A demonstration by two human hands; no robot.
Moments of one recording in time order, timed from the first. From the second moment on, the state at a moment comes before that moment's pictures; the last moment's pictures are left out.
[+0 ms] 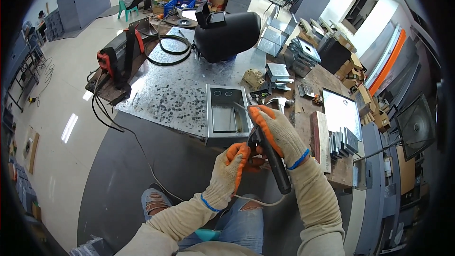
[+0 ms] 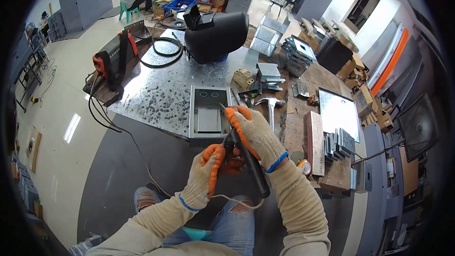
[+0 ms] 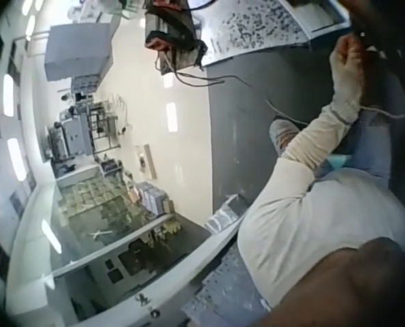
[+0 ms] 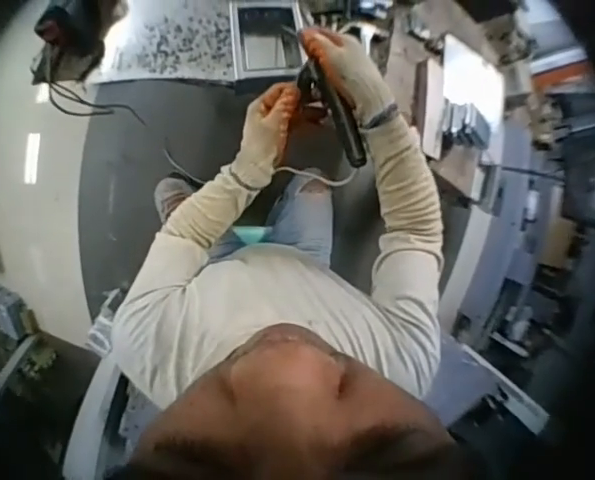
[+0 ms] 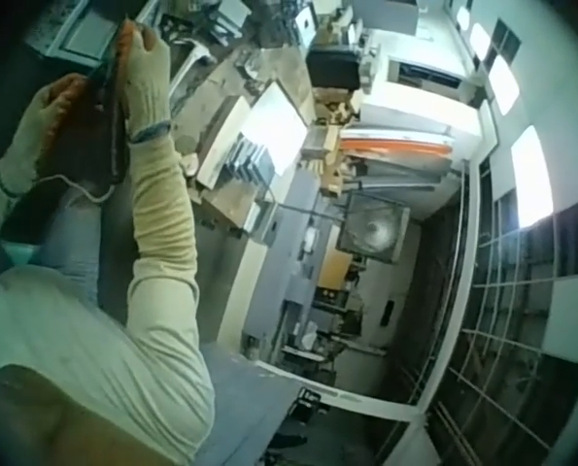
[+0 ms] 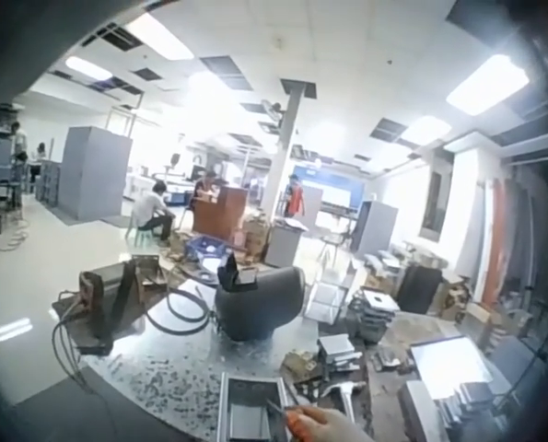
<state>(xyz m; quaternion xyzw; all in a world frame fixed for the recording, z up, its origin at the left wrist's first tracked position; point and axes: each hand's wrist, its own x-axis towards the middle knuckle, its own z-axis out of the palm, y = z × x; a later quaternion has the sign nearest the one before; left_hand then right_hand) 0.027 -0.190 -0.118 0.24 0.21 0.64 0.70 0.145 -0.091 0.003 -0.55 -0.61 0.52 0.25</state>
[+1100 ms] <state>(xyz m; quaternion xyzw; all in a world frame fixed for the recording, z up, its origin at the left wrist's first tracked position) 0.039 -0.188 -0.258 0.10 0.14 0.66 0.73 0.154 -0.066 -0.030 -0.51 -0.67 0.51 0.20</state>
